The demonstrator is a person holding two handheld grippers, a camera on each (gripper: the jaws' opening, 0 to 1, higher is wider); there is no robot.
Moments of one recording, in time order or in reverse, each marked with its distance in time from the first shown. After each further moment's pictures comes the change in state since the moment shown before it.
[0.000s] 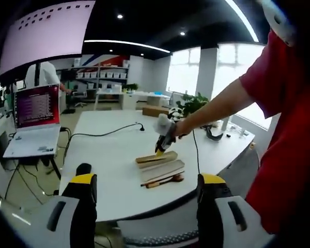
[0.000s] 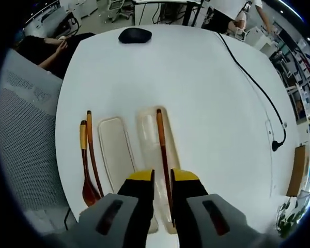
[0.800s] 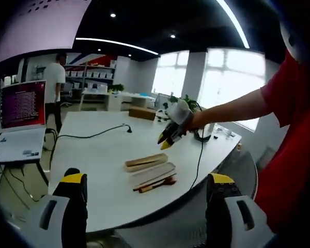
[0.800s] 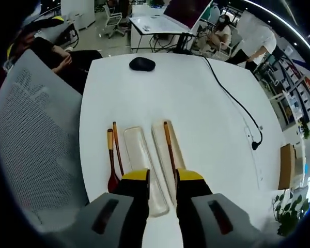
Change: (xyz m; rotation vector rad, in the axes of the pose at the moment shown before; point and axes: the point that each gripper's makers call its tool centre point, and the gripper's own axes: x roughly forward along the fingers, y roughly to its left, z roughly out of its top) left arm 0.029 0.006 0.006 0.010 0.004 -0.137; right arm -0.082 0.024 -0.008 -0.003 -0.143 -0.081
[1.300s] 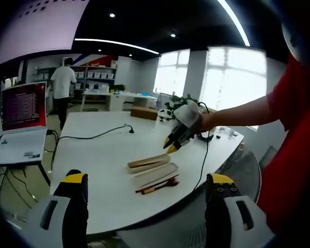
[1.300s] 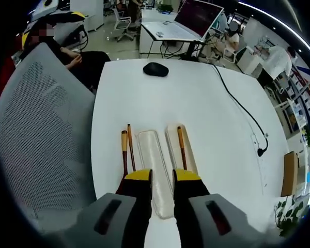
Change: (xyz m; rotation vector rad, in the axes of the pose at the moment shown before) left arm 0.004 0.001 0.004 -0.003 -0.005 0.034; right arm -0.001 0.028 0.007 -0.057 -0.045 0.049
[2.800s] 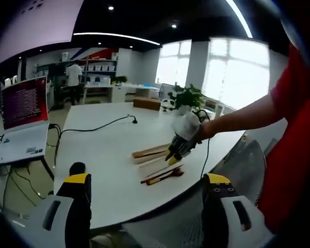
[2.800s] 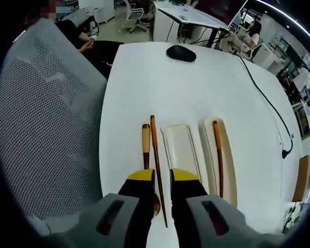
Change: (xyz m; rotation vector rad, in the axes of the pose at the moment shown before) left arm 0.001 0.017 -0.022 0.023 0.085 0.025; right arm 0.070 0.056 -0.012 -0.022 0.061 0.100
